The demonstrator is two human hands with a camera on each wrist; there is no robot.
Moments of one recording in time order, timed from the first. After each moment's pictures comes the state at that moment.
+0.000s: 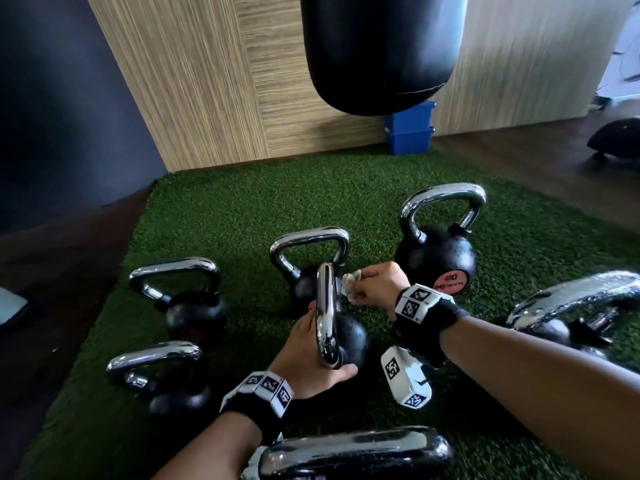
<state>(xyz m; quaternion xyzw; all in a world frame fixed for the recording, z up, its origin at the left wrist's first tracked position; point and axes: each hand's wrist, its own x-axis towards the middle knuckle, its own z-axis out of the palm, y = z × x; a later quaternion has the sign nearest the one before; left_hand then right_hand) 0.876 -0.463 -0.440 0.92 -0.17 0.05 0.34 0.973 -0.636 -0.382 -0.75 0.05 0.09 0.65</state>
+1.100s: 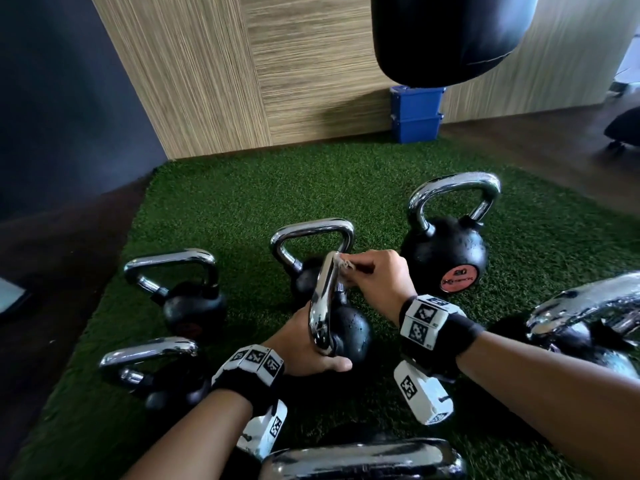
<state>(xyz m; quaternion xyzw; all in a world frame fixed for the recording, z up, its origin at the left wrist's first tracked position) 0.903 -0.438 -0.433 0.92 -0.18 -0.06 0.36 0.956 -0.632 -0.375 -0.84 -0.13 -0.12 0.51</state>
